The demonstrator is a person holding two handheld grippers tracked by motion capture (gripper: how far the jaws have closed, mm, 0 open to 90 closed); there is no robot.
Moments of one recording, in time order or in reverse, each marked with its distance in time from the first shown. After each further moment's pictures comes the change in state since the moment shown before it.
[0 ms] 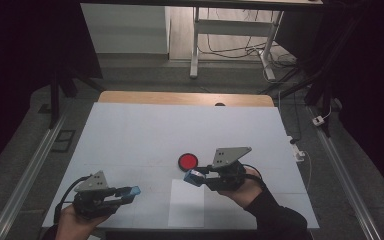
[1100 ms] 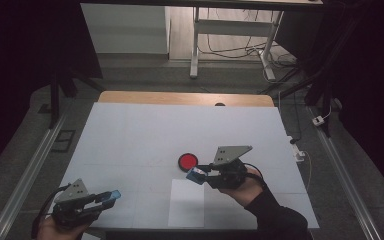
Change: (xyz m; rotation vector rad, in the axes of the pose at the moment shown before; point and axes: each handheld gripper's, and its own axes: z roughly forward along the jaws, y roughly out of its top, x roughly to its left) left arm 0.007 -0.033 -0.025 0.023 0.129 -0.051; right arm -0.006 -0.004 0.000 0.017 -0.039 0.032
